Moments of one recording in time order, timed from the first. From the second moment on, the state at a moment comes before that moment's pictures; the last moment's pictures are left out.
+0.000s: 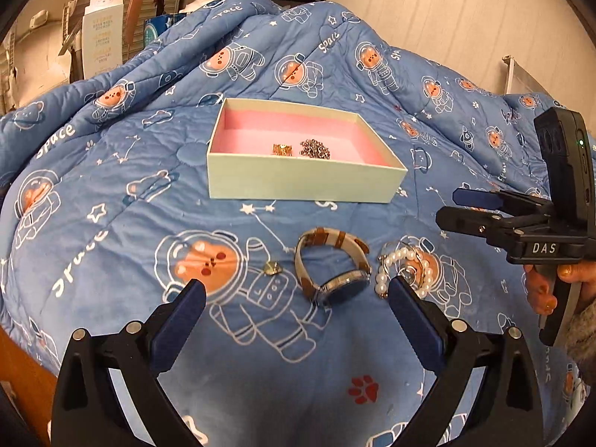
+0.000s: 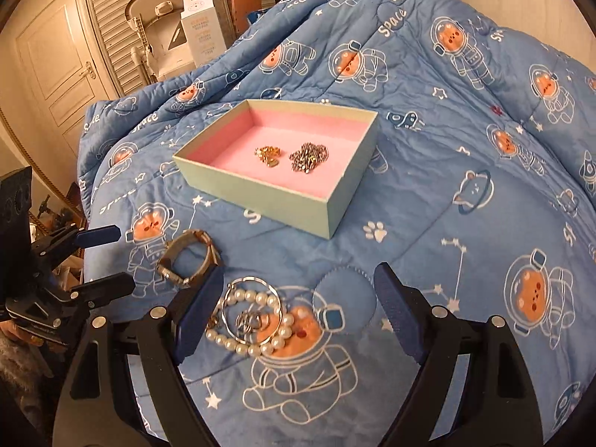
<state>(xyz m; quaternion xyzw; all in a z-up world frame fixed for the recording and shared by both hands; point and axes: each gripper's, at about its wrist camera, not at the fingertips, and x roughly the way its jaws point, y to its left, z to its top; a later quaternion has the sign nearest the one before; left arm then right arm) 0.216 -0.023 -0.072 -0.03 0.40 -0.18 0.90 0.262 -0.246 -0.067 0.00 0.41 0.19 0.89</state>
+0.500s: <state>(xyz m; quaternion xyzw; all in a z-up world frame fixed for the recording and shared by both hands) 0.190 -0.034 -0.090 -0.03 0.40 -0.14 0.91 0.223 -0.231 -0.097 0.02 0.42 0.18 0.89</state>
